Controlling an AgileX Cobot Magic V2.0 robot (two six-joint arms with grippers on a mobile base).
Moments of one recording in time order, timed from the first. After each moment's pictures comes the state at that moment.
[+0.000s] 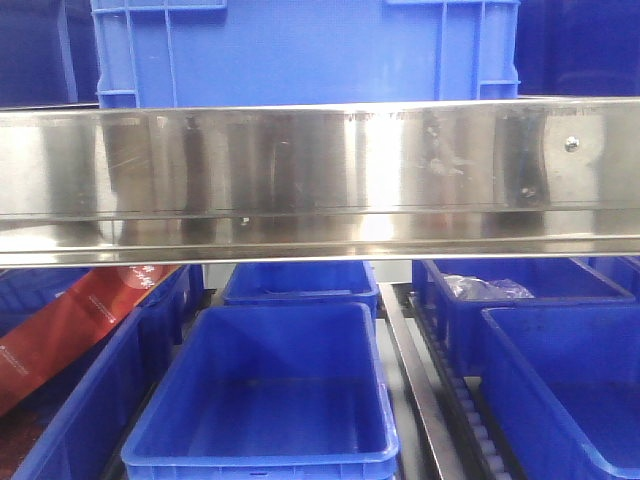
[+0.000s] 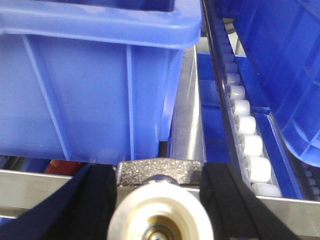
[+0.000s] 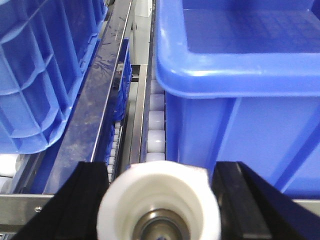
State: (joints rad) left arm -0.01 0.74 -0.82 0.02 0.64 -0.05; right arm 0.09 0.83 -0.91 0.01 0.68 0.03
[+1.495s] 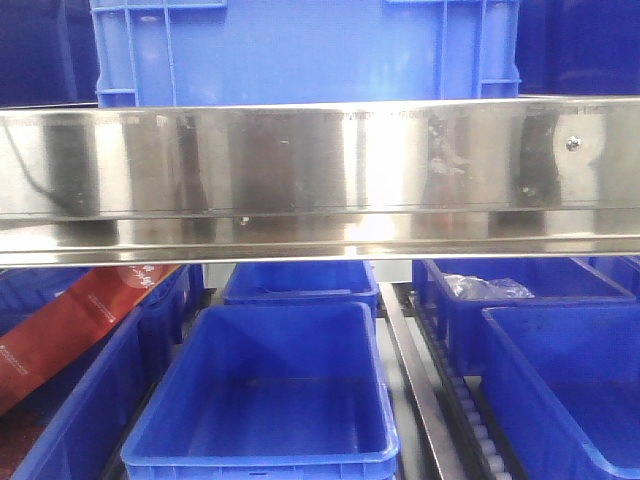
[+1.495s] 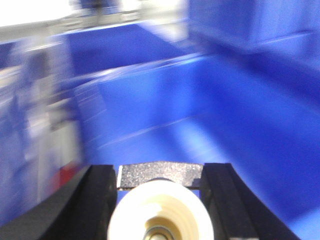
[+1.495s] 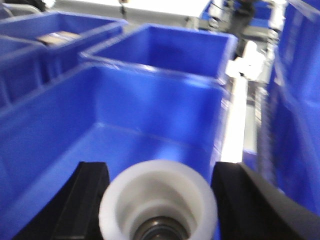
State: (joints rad) left arm -0.46 1.46 -1.73 -0.01 0.65 0.05; right arm 0.42 1.47 -1.71 0.03 0.59 -0.01
